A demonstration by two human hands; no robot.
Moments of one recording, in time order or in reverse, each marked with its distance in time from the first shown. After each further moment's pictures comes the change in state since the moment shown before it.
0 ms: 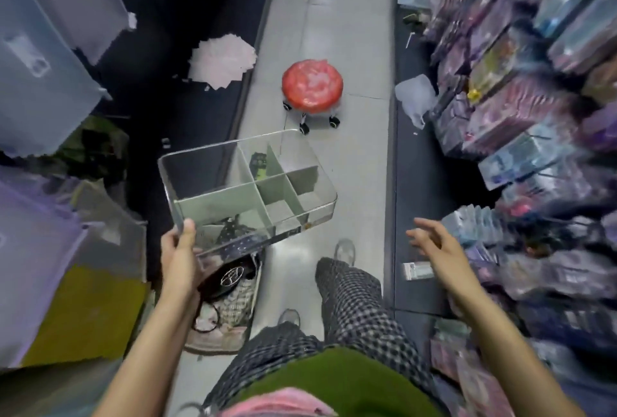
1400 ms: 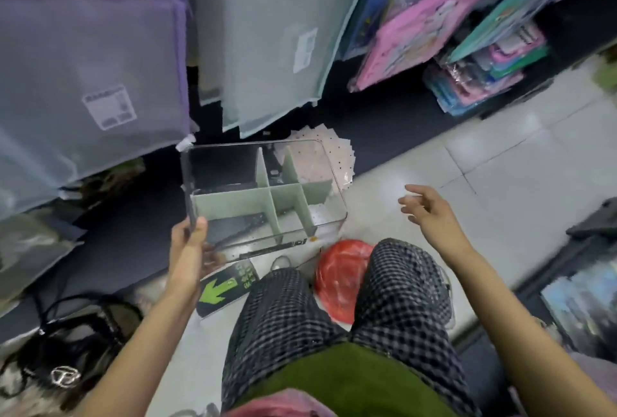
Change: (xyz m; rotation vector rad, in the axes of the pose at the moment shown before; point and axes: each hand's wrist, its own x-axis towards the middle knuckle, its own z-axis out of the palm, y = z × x) left_hand 0.502 0.321 0.326 -0.421 0.616 -0.209; right_hand 0.819 -0.564 0.294 -0.568 -0.748 -0.345
